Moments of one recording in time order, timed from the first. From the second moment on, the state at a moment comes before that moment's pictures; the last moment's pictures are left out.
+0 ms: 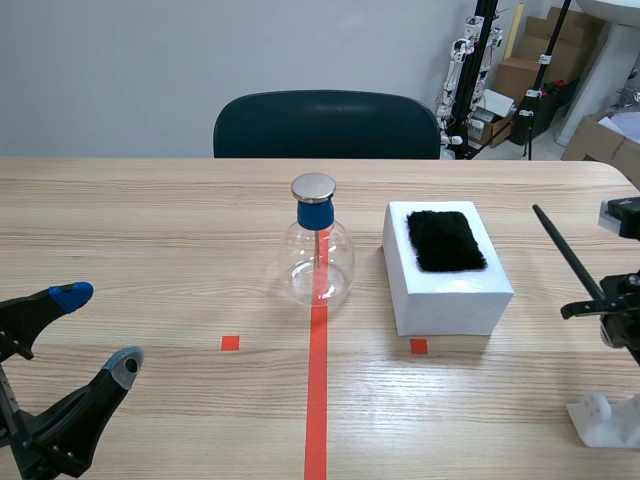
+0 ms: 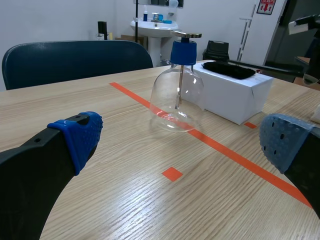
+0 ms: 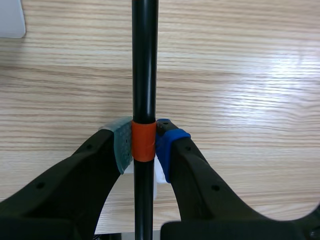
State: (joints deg) left arm 8.8 -31.1 16.0 47.4 5.7 -37.5 -79.2; right arm -2.3 34.5 -0.5 89.0 25.7 1.8 -67.1
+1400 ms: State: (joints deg) left arm 8.8 -31.1 16.0 47.4 5.7 -37.5 -79.2; right arm -71.1 19.7 9.8 126.8 -54.4 -20.8 6.0
